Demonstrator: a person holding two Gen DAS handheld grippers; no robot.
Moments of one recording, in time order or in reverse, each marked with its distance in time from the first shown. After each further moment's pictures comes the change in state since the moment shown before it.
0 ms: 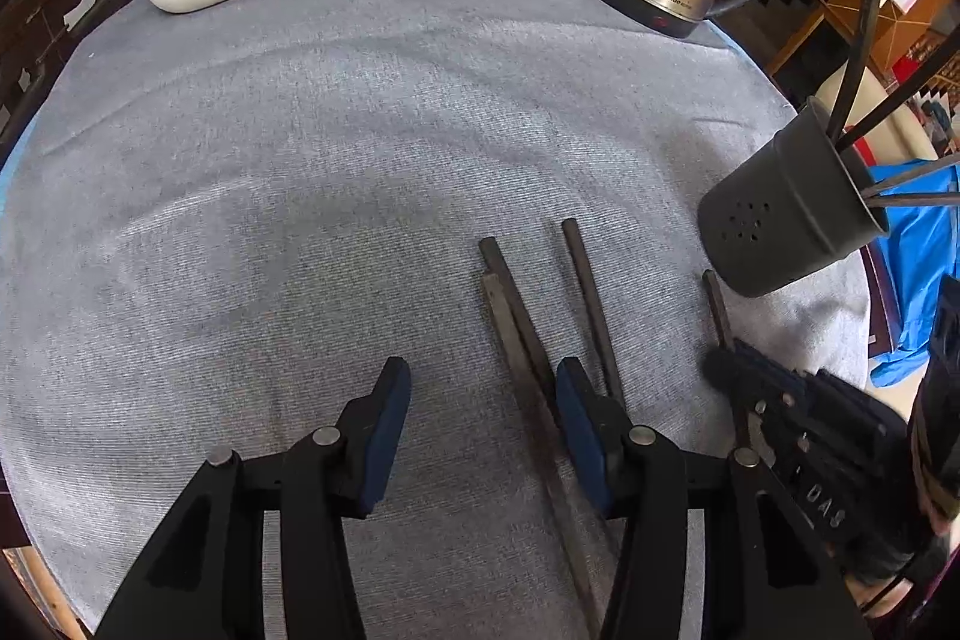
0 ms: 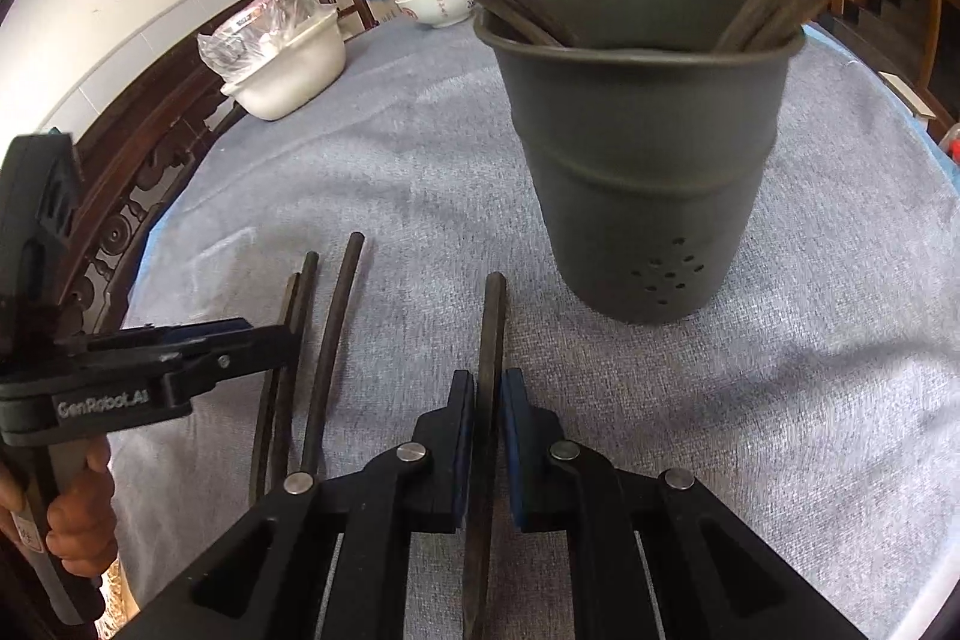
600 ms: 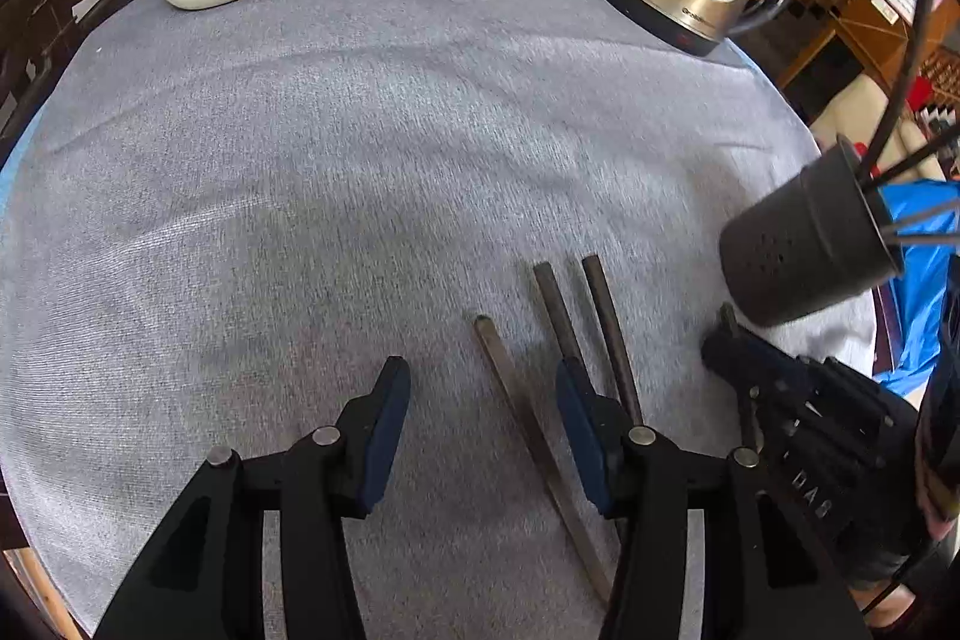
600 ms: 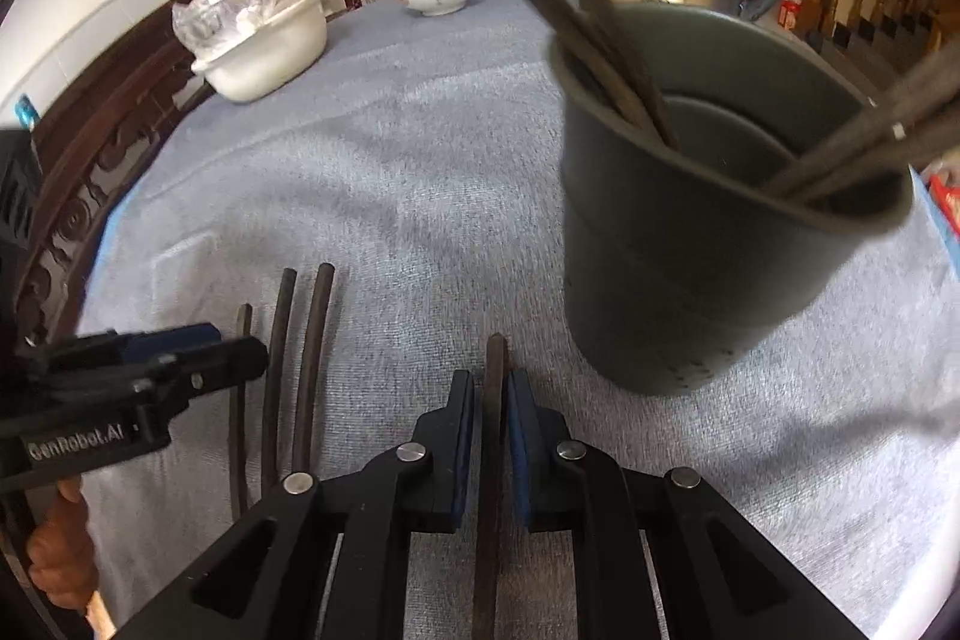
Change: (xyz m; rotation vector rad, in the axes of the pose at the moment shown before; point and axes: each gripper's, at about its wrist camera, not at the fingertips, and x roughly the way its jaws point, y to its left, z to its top) left arm 0.003 0.008 0.011 -0.045 -0.008 0.002; right arm 0.019 0.021 0.026 -0.070 0.042 -0.122
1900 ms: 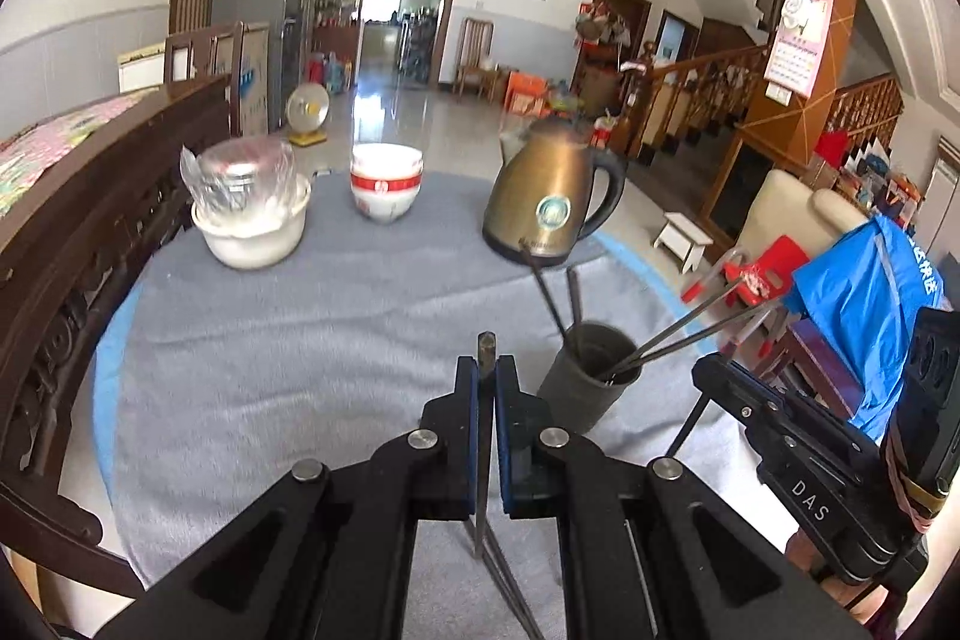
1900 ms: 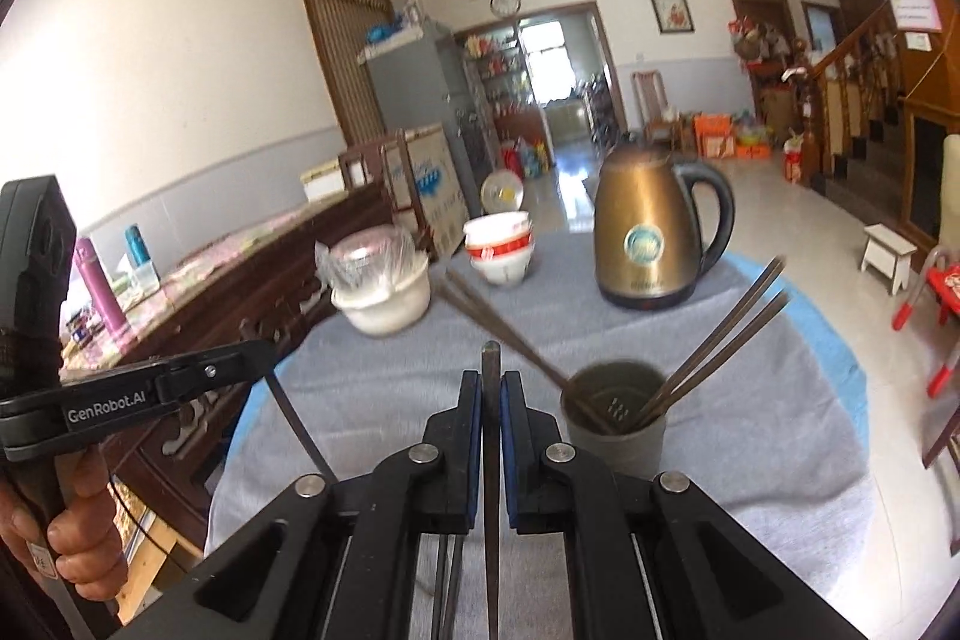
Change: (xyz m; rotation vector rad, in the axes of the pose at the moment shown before) left arm -0.213 -0.071 -0.041 0.127 -0.514 -0.056; right arm -0.224 -0.007 -0.029 0.029 -0.573 0.144
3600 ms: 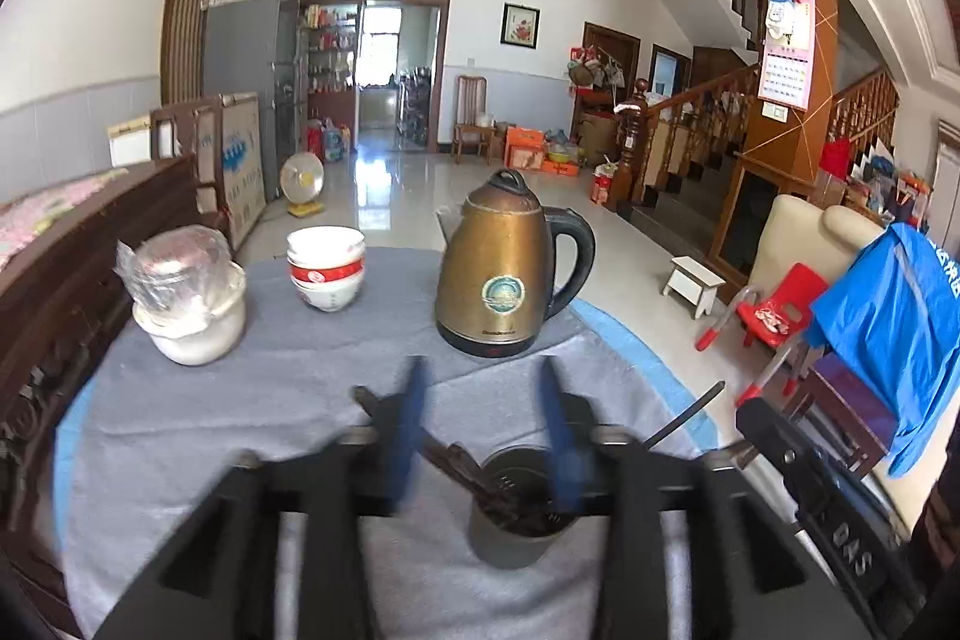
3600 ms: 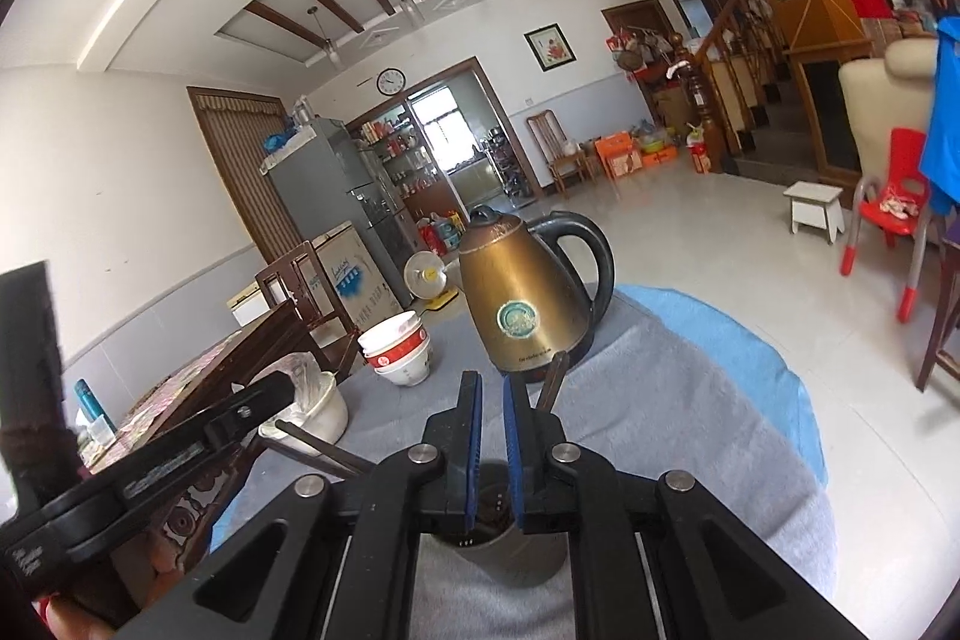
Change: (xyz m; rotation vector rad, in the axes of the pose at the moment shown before) left arm 0.060 -0.096 0.037 0.081 -0.166 0.069; right arm -0.008 -0.102 0.023 0.273 -0.159 -0.126
